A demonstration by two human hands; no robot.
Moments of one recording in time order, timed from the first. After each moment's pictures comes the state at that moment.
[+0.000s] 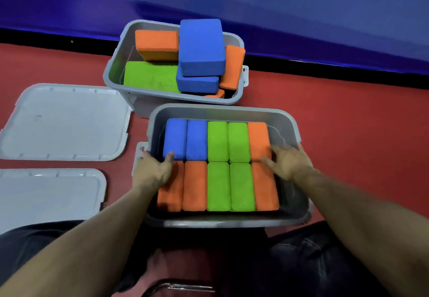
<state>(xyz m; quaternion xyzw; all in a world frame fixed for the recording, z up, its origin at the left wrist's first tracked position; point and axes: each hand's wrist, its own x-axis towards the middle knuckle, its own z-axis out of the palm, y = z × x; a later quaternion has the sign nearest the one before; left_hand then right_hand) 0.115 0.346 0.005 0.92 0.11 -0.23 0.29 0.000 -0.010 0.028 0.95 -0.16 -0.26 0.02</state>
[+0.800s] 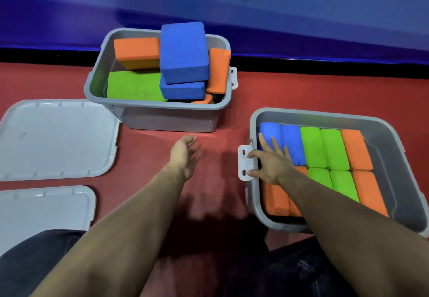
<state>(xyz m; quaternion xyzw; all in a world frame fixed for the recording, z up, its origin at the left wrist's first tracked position) 0.146 0.209 -0.002 0.51 0.24 -0.35 0.75 0.013 -0.010 0.013 0.94 -0.19 -0.26 -0.13</state>
